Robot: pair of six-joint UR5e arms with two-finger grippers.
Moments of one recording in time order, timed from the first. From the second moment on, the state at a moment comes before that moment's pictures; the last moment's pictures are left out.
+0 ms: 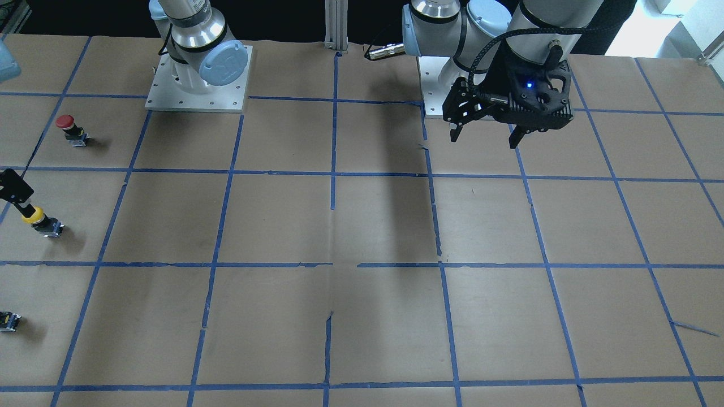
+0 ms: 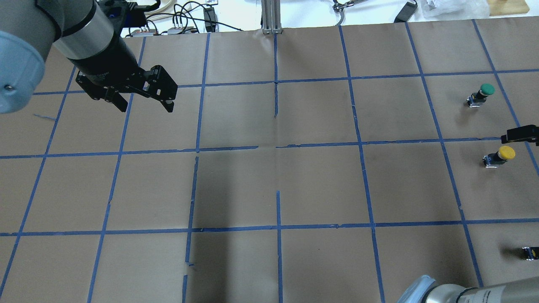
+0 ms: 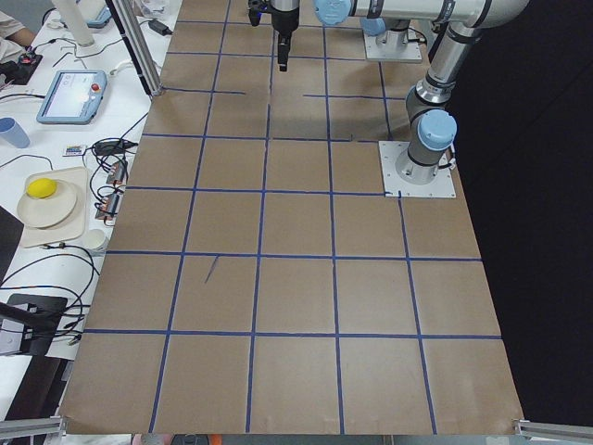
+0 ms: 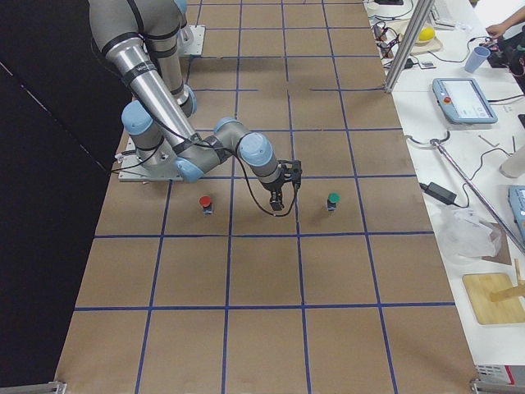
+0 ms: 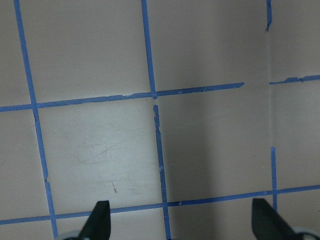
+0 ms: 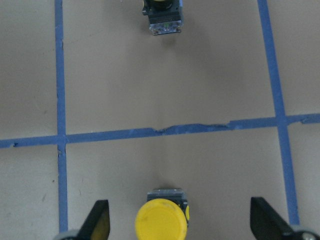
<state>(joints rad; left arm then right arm) -1.57 -1.54 -1.59 -1.57 1.53 0.08 0.73 -1.40 2.02 -2.31 -1.31 -0.75</state>
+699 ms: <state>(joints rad) -1.57 -1.54 -1.59 -1.58 1.53 0.08 0.89 -1.46 1.72 -1.84 -1.43 -0.51</state>
